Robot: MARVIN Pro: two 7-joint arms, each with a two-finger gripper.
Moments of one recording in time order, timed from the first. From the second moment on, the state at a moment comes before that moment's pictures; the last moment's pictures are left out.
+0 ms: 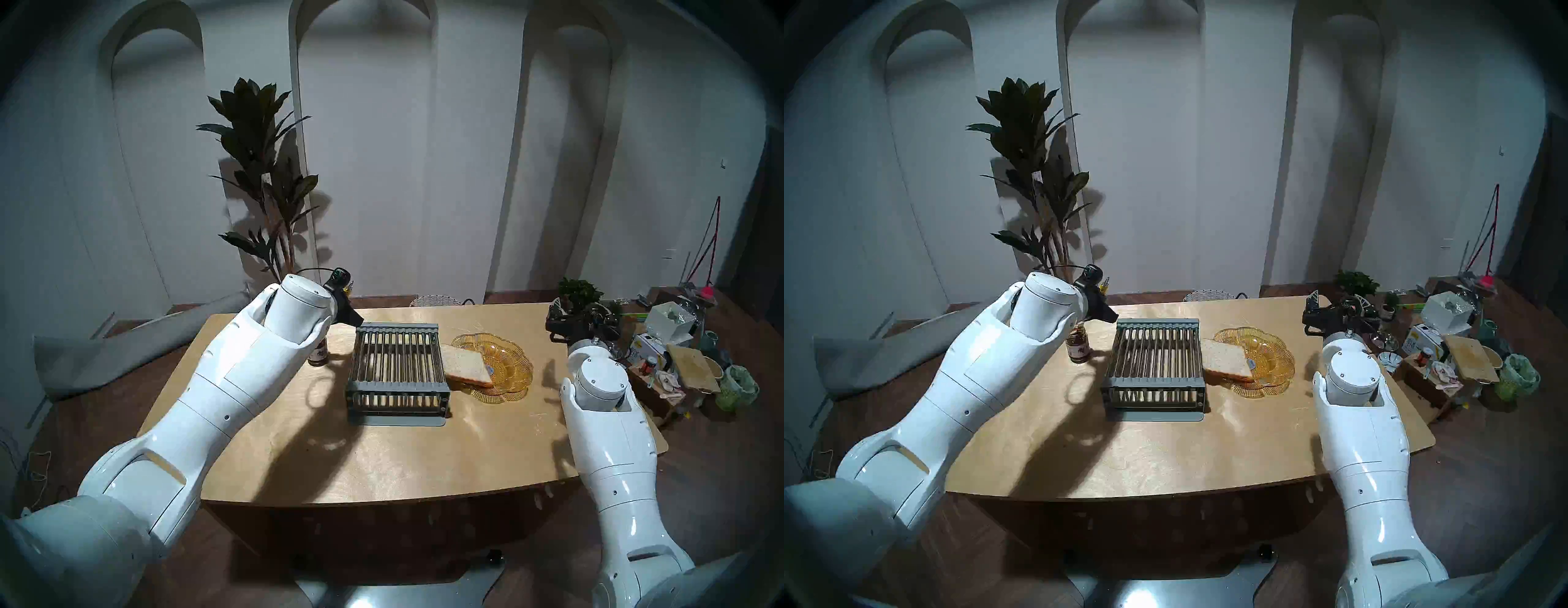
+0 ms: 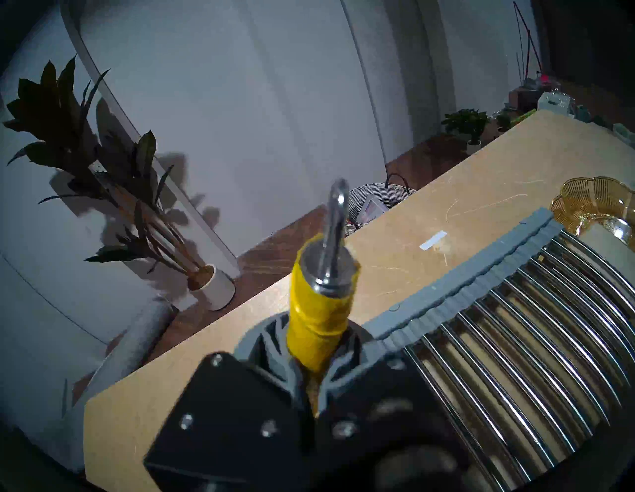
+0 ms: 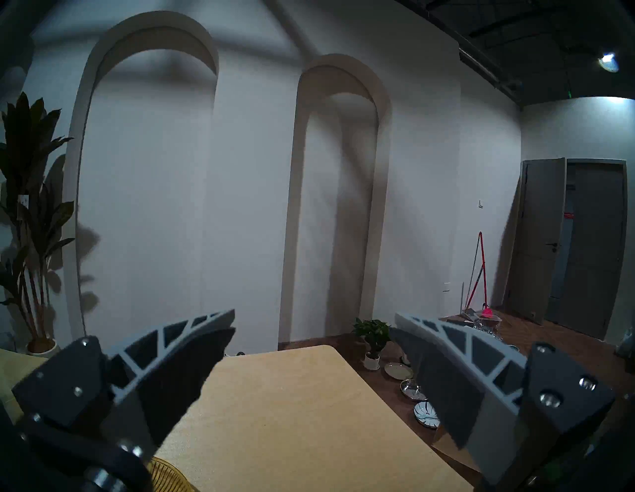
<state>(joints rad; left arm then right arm) 0.92 -1.18 -1.00 -1.40 -0.22 0.79 -0.03 -1.37 -1.37 1.72 -1.44 0.07 0.03 -0.16</state>
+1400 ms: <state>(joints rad) 0.90 -1.13 -0.94 -1.46 -0.17 0.84 -0.02 -1.37 -1.39 1.72 -1.43 0.11 0.02 -0.11</state>
